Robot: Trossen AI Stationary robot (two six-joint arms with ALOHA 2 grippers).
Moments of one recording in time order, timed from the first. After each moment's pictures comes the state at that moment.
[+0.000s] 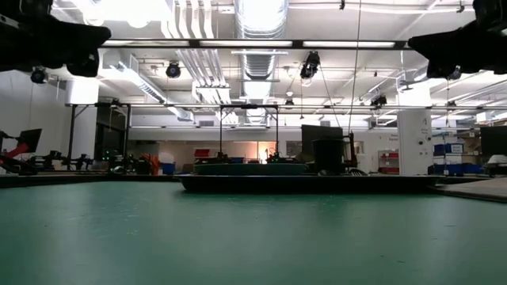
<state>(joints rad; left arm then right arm) -0.31 0.04 0.01 0.18 -0.27 0.20 0.26 0.01 0.01 0.16 0.31 -0.27</state>
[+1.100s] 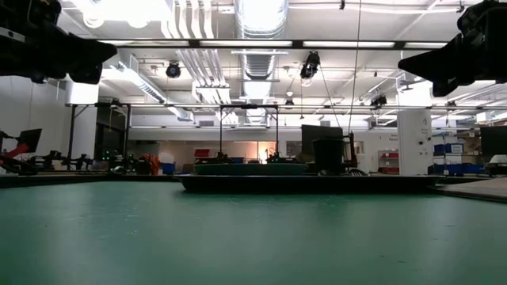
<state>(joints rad) -0.31 0.14 0.01 0.17 -0.30 0.19 0.26 0.02 0.01 0.10 0.52 -0.06</state>
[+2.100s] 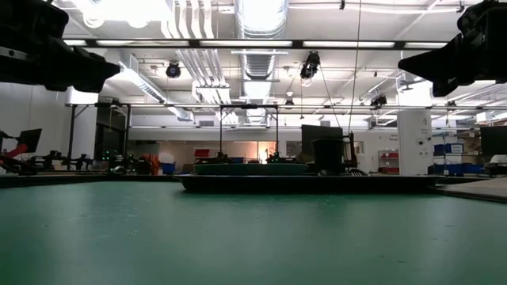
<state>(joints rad) -0.31 0.27 0.00 0.18 -0.30 0.19 0.26 0.02 0.01 0.10 0.52 -0.06</state>
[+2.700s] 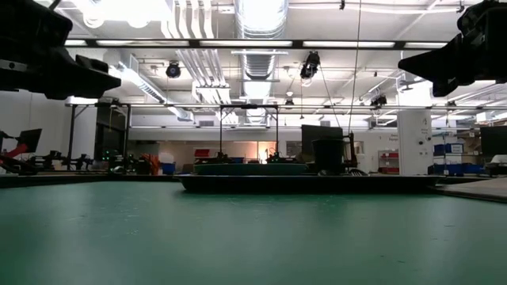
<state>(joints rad) -0.31 0.34 0.00 0.17 -0.30 0.19 0.26 0.02 0.01 0.10 0.52 -0.06</state>
